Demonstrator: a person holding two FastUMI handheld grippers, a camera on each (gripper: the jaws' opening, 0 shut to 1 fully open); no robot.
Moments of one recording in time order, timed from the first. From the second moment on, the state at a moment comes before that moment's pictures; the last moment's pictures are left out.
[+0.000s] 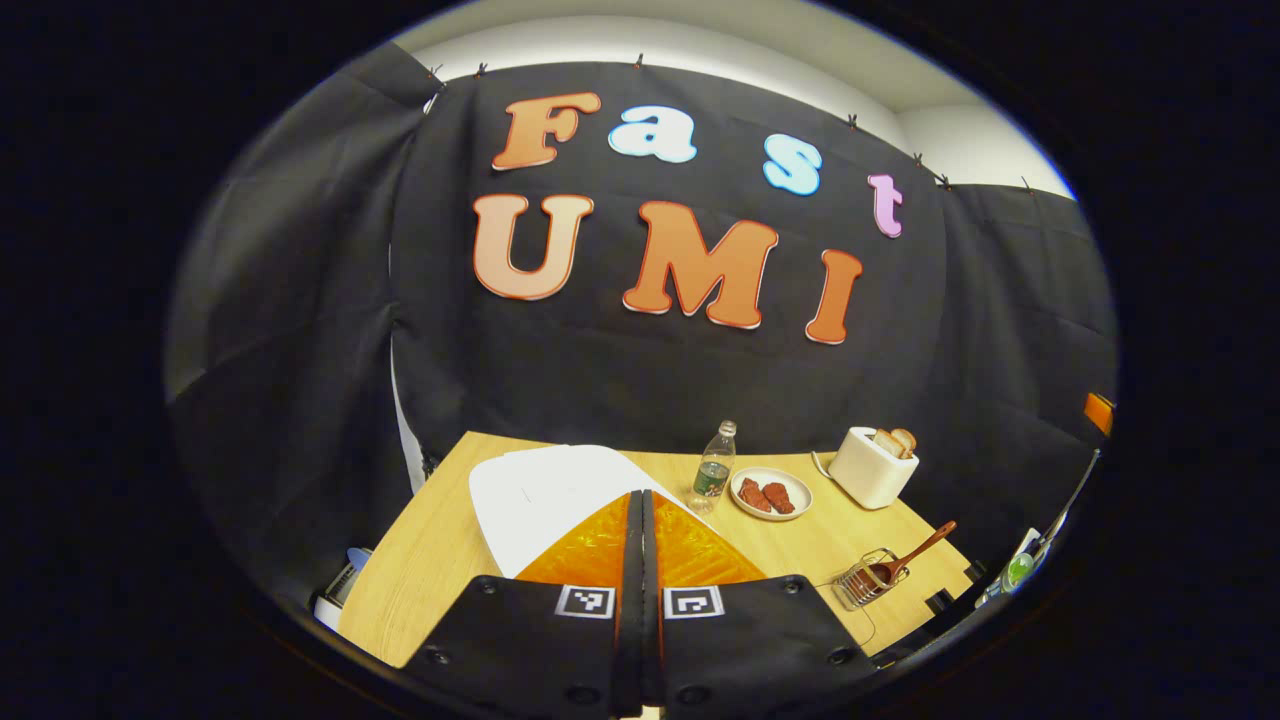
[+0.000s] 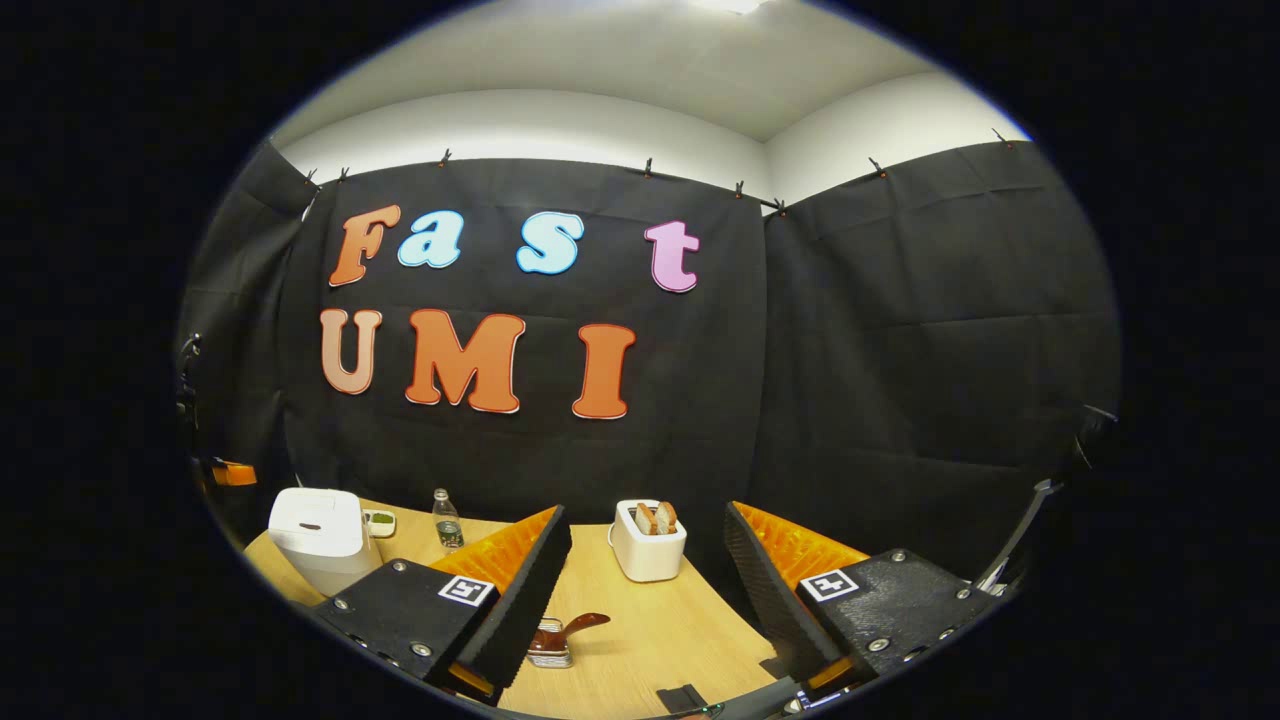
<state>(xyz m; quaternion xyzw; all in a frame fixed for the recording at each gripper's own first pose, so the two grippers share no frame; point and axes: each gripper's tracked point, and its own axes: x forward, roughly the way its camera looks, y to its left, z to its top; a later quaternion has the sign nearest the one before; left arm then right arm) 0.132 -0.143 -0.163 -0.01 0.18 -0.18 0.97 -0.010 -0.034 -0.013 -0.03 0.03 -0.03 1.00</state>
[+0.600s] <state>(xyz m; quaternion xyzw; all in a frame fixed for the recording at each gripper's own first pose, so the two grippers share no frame) 0.194 -0.155 -0.274 0.01 0.29 -0.16 0.94 -0.006 -0.083 -0.008 -0.03 0.04 -0.09 1.00</state>
